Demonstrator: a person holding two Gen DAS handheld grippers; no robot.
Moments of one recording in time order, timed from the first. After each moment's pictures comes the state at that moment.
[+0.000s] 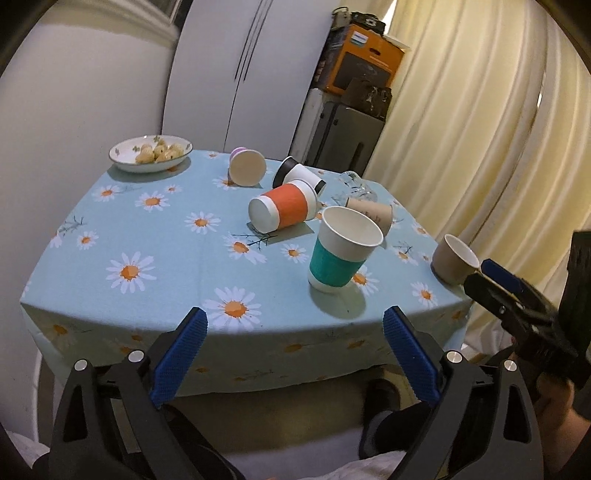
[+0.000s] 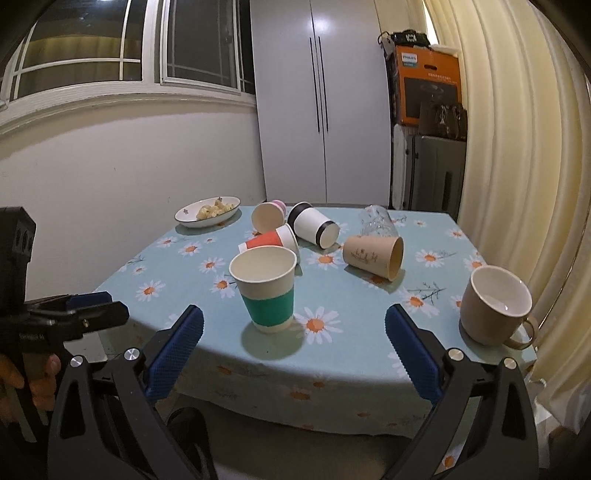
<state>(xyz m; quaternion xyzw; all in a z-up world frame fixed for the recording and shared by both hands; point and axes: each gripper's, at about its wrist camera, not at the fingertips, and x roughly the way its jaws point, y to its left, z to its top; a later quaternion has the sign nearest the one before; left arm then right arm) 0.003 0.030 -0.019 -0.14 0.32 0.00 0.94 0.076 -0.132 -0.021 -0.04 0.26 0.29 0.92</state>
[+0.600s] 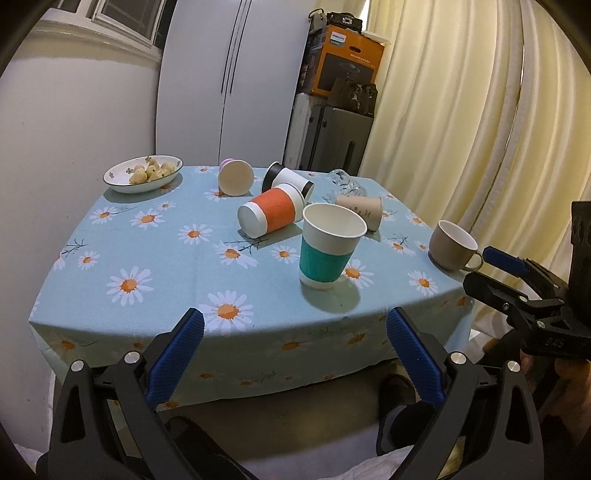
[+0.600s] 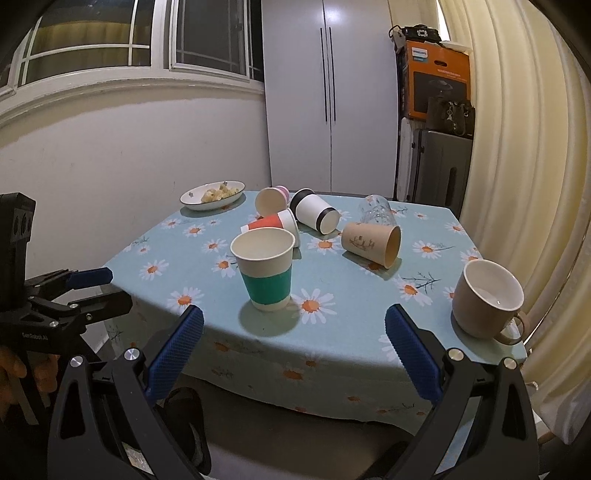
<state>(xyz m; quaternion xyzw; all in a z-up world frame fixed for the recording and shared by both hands) -0.003 0.007 -0.019 -0.09 0.31 0.00 0.95 0.064 -0.139 -0.021 -0.07 0.27 0.29 0.91</state>
